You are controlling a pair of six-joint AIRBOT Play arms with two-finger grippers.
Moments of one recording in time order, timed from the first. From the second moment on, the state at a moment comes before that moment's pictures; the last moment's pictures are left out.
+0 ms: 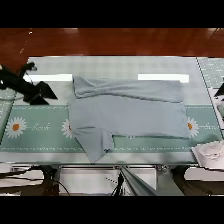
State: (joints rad) left arm 0.29 -1.44 1.16 1.02 -1.54 -1.34; right arm -0.61 -1.50 1.57 -1.35 1.75 1.44
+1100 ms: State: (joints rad) left arm 0.01 -1.32 0.51 0.73 -1.10 -1.24; right arm -0.70 -1.29 1.23 -1.19 1.47 1.34
